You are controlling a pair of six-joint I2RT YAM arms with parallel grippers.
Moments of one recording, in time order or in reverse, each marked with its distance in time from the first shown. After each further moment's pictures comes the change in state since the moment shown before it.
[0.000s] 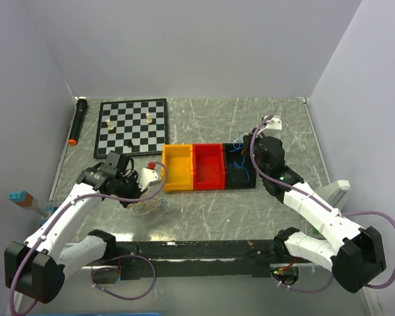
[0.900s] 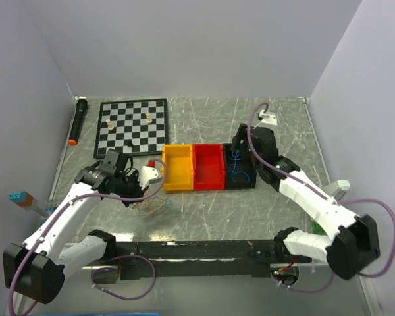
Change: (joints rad) left arm 0.000 0.004 0.032 -0.011 0.095 -0.015; right arm 0.010 0.147 0.155 -0.284 0.027 0.156
